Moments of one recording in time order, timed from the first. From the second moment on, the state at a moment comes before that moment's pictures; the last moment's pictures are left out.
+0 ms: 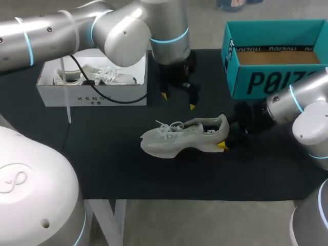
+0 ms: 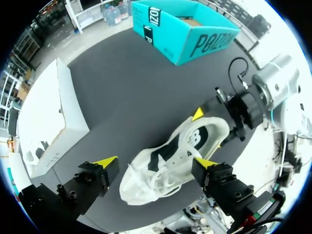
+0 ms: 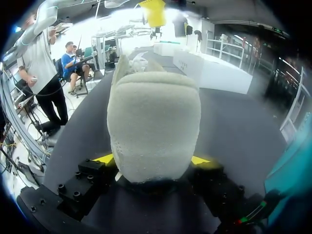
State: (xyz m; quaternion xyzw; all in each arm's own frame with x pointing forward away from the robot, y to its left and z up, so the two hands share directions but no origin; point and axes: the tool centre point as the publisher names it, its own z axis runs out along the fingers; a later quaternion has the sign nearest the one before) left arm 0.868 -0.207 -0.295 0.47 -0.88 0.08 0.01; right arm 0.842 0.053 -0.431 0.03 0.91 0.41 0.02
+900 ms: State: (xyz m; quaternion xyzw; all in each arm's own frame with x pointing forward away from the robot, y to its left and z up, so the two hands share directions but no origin) left arm 0.831 -0.233 -0.297 0.62 -0.78 0.00 -0.01; right arm 0.842 0.053 -0.431 0.03 0.91 0.41 0.02
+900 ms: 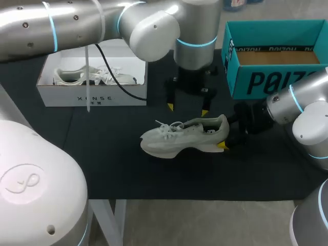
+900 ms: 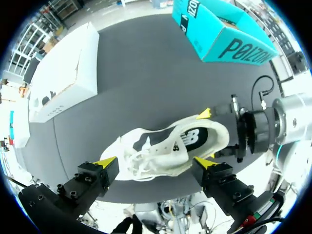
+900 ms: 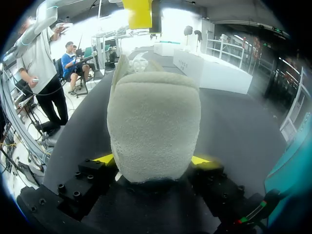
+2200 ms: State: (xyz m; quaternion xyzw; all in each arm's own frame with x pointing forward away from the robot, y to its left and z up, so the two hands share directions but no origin) left arm 0.824 -0.226 -0.325 0.67 -0.73 -0.08 -0.10; right arm 0.842 0.053 -0.431 0.03 0.91 0.41 0.02
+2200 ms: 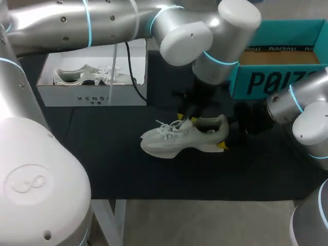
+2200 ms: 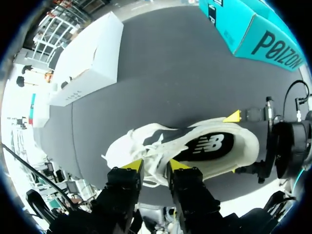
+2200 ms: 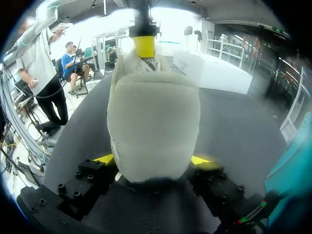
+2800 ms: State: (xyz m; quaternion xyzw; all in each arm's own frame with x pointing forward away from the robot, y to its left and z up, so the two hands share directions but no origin) left arm 0.817 -0.164 -0.305 0.69 -0.73 -0.05 -0.03; right arm 0.842 0.053 -0.431 0.03 0.91 0.41 0.02
